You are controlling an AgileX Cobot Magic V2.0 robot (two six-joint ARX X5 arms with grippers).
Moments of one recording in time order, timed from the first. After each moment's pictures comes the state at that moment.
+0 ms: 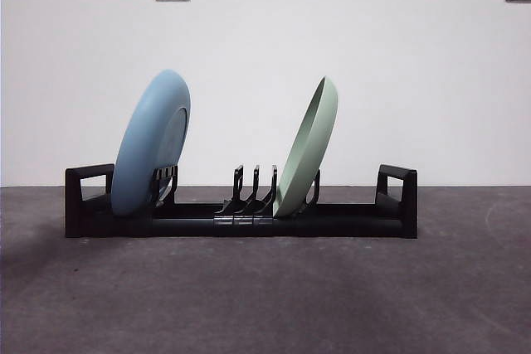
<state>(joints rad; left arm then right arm) -0.47 0.56 0.69 -0.42 -0.10 0.05 0.29 0.48 0.68 -0.49 0.08 0.23</state>
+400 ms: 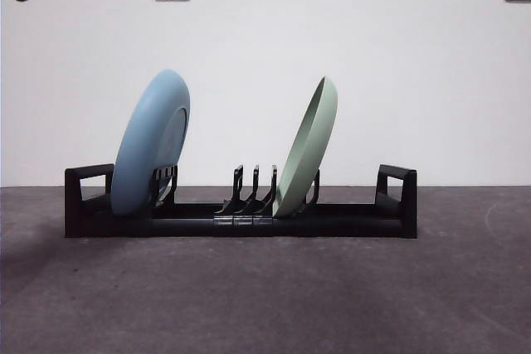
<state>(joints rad) -0.47 0.65 0.69 -0.43 -0.10 0.05 0.29 0.49 0.68 -0.49 0.08 0.25</state>
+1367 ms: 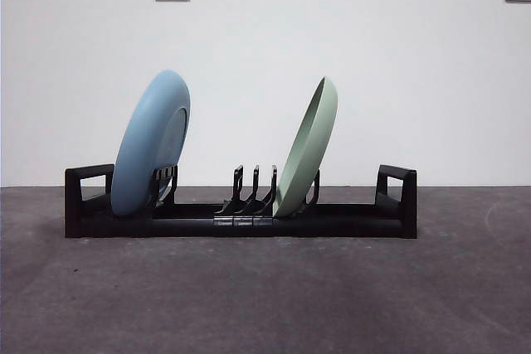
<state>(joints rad) -0.06 0.07 0.15 -0.24 0.03 0.12 0.29 0.49 0.68 -0.49 0.08 0.25</state>
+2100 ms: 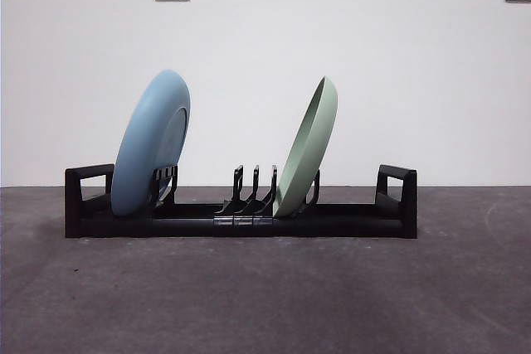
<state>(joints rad) -0.03 0.00 0.02 -0.20 0.03 0.08 0.29 0.49 0.68 -0.49 0.08 0.25</state>
